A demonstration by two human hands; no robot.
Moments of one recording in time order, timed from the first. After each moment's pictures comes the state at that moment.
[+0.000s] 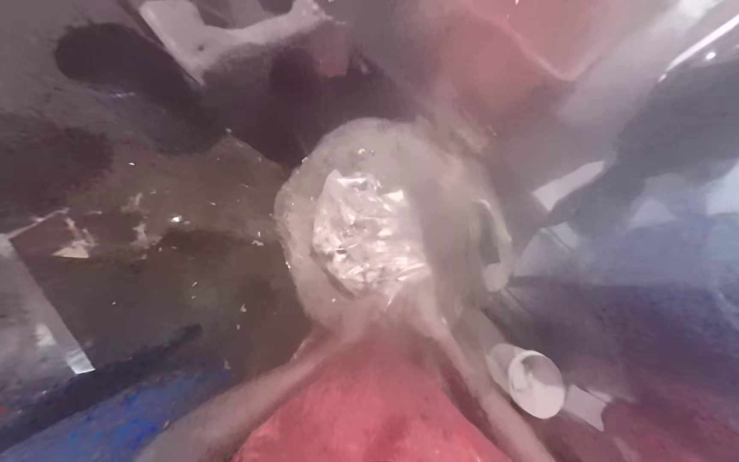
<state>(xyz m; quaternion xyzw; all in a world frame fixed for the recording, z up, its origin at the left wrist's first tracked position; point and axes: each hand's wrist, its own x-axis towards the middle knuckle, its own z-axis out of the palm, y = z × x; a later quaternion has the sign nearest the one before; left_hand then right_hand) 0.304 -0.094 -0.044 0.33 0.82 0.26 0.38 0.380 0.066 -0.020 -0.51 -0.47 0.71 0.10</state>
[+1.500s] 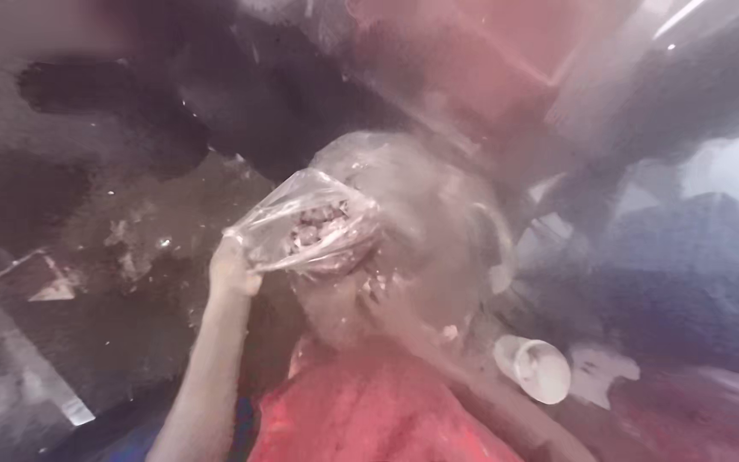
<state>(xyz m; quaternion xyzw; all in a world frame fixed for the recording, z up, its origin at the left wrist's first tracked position) 0.067 -0.152 0.074 -0.16 0.61 0.75 0.20 0.330 0.022 -0.017 -0.12 -0.93 0.22 -0.26</state>
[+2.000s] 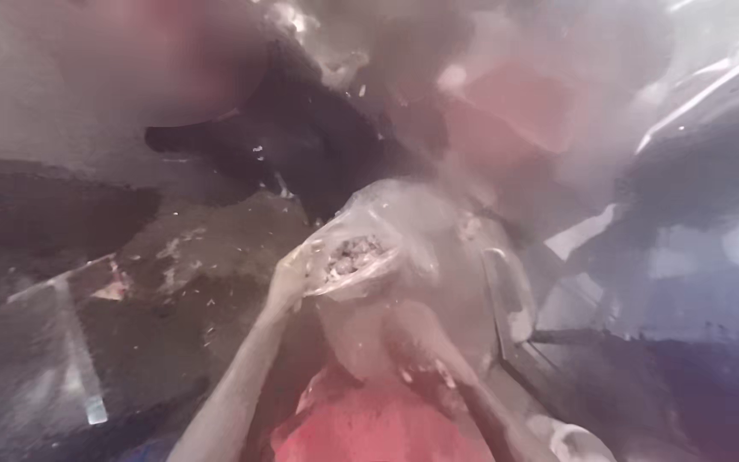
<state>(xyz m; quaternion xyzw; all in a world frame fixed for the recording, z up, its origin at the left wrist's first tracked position) 0.097 -0.157 0.102 0.05 0.74 0.64 0.20 0.329 0.072 0.001 -0.27 -0.74 0.62 -0.06</state>
